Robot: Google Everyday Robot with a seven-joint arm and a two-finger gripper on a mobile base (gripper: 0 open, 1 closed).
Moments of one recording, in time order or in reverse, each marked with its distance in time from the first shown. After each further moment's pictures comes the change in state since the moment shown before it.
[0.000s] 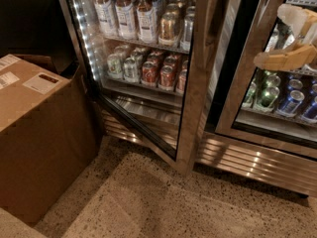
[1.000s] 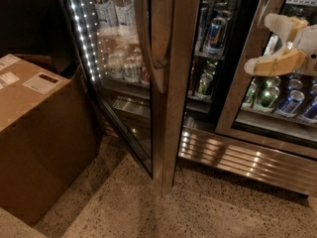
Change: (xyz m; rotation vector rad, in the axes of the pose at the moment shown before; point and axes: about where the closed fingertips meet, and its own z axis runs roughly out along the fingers) arm 0.016 0.014 0.015 -0.051 0.051 0.052
